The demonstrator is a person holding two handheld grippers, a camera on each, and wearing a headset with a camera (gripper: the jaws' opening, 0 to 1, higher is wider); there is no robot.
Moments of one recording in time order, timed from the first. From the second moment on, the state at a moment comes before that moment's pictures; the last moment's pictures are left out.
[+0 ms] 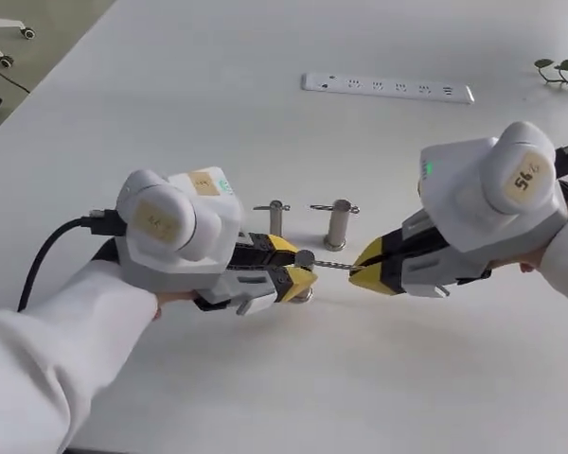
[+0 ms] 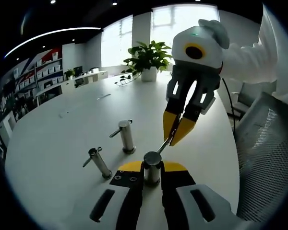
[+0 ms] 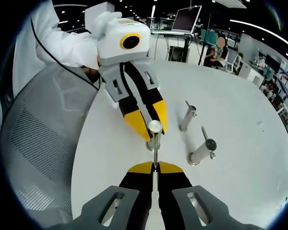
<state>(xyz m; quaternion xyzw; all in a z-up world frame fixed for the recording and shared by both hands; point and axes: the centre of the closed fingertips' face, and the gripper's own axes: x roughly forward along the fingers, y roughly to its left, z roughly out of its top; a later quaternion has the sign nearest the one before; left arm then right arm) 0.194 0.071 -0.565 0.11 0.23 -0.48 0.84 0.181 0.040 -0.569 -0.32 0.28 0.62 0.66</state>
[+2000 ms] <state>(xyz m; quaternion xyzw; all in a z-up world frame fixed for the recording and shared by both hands) 0.191 0.082 -0.572 0.13 0.25 -0.48 0.83 0.187 0.063 -0.563 -0.29 0.25 0.65 0.65</state>
